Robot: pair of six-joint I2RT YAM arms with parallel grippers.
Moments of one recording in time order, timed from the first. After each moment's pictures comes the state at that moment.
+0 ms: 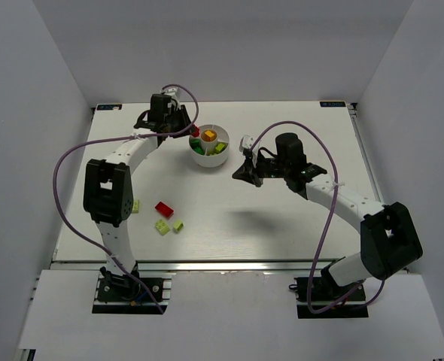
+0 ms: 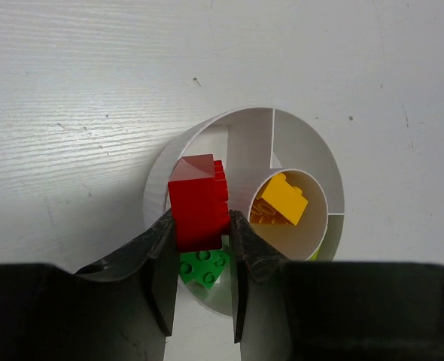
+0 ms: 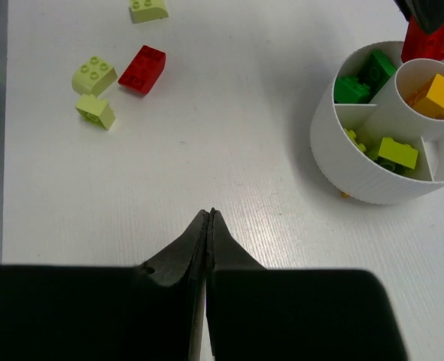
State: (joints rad) left arm -0.24 1.96 1.57 -0.21 0.20 -0.38; right arm 0.54 1.45 0.95 0.05 -0.79 -0.40
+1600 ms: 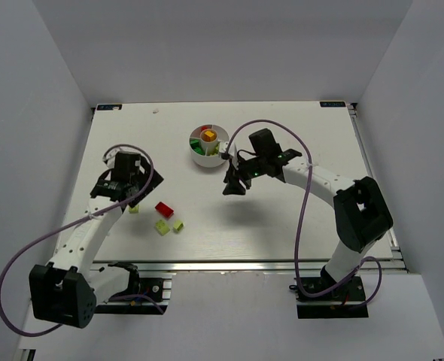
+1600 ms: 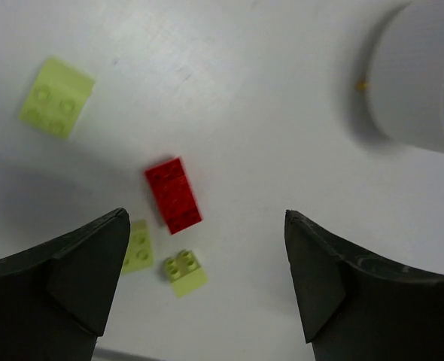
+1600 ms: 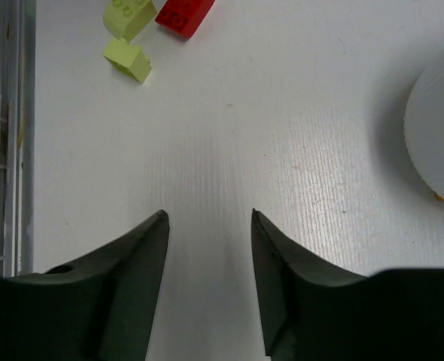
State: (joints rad) left arm -0.19 1.10 0.89 -0.60 -0.17 -0.81; right arm 0.62 1.71 1.22 -0.31 -0.81 -0.55
